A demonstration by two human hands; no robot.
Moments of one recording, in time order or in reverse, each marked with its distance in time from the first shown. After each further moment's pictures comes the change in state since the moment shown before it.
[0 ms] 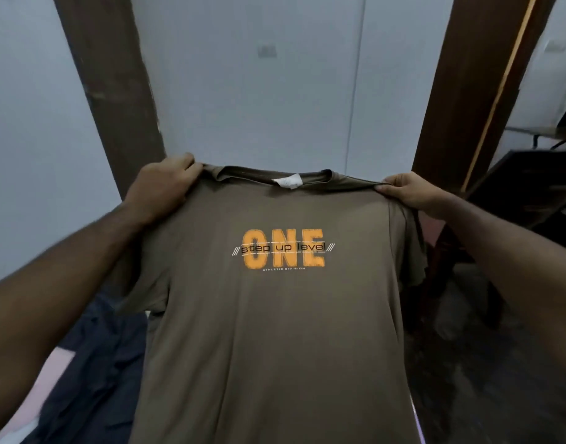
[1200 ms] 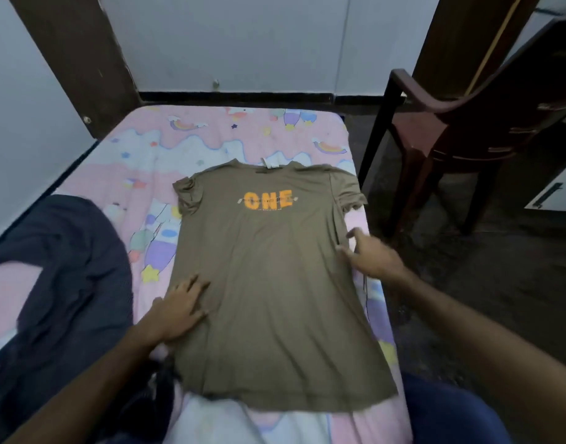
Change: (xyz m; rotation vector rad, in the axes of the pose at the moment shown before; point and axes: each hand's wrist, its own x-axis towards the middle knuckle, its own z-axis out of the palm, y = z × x) left_hand -0.285 0.231 0.093 -0.582 -1.199 -0.250; right_hand -0.150 0.182 0.191 -0.498 -0.241 0.257
